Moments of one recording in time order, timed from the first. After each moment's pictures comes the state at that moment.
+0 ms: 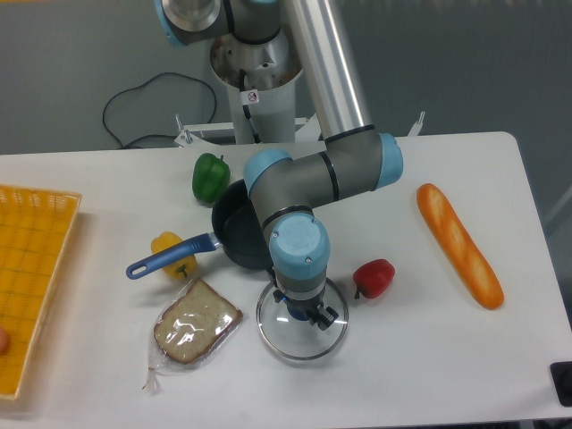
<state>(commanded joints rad) 2.38 -2.15 -1.50 -1.09 1.60 1.10</state>
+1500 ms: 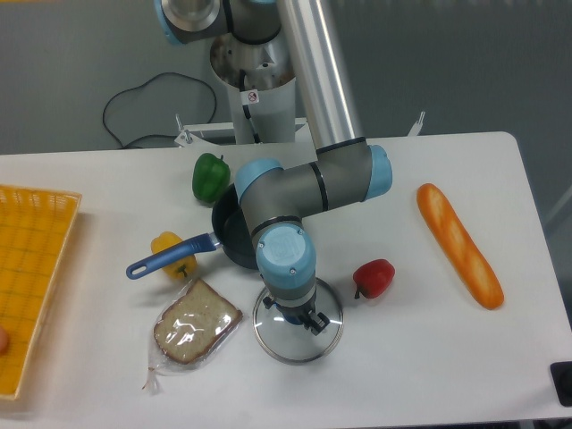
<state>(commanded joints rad) 2.36 -2.18 -1.50 -1.07 1.63 1.10</state>
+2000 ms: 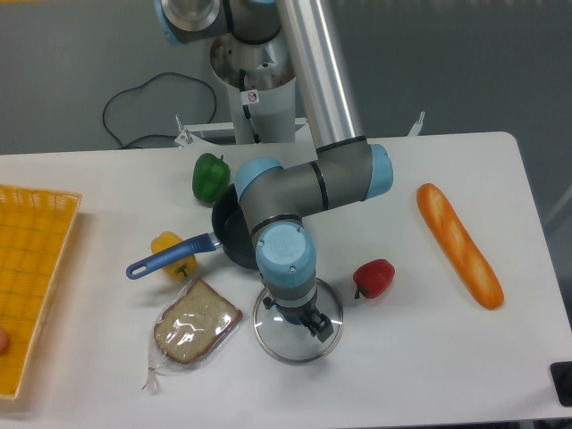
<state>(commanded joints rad) 2.35 -2.17 -1.47 -1.06 1.63 1.13</state>
